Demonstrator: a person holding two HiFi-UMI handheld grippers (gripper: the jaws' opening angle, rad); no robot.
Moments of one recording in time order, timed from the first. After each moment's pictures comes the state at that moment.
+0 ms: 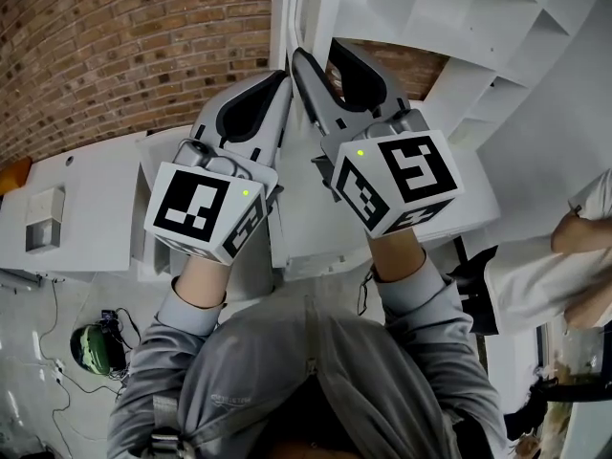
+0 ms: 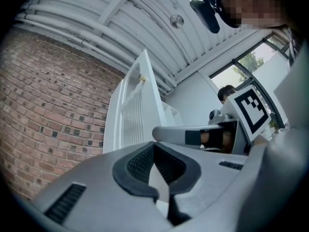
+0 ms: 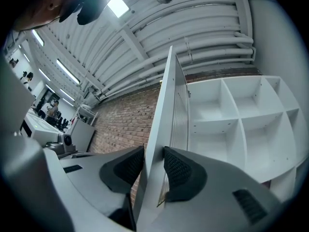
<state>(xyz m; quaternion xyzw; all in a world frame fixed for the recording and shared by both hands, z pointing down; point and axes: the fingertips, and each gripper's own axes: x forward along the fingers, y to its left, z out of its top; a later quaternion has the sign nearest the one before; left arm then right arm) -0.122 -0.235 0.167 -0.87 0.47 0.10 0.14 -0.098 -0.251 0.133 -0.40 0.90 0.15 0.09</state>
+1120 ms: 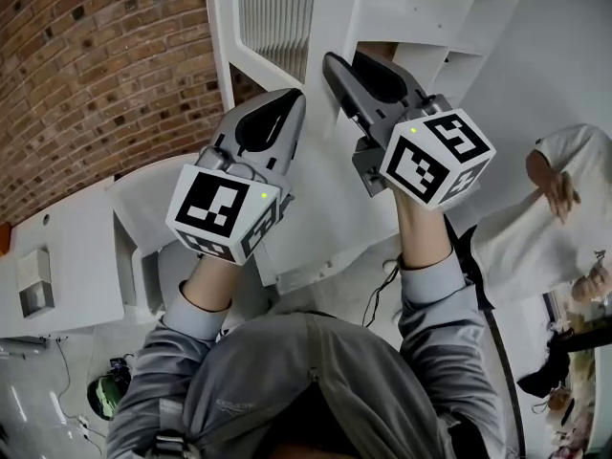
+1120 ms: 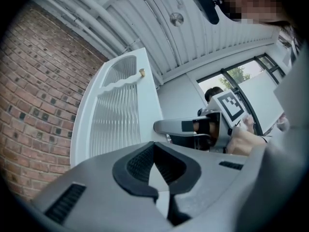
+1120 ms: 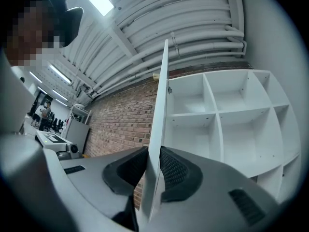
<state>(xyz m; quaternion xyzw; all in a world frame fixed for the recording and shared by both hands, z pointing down) -0.037 -0.264 0.182 -0.92 0.35 0.09 0.12 0.002 -0.285 0.134 -0.43 0.90 0.11 0.07</state>
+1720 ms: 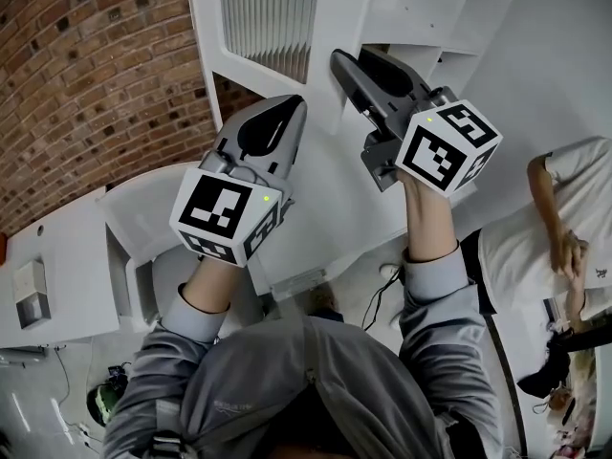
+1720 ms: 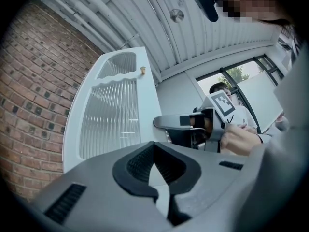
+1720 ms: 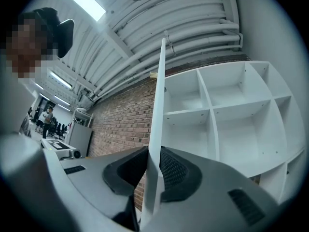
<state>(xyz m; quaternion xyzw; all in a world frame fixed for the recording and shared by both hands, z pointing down) -0.005 -0.288 0.190 -0.93 0.34 0.09 0.12 0.041 -0.314 0.130 -0.41 0.91 0.09 0.07</state>
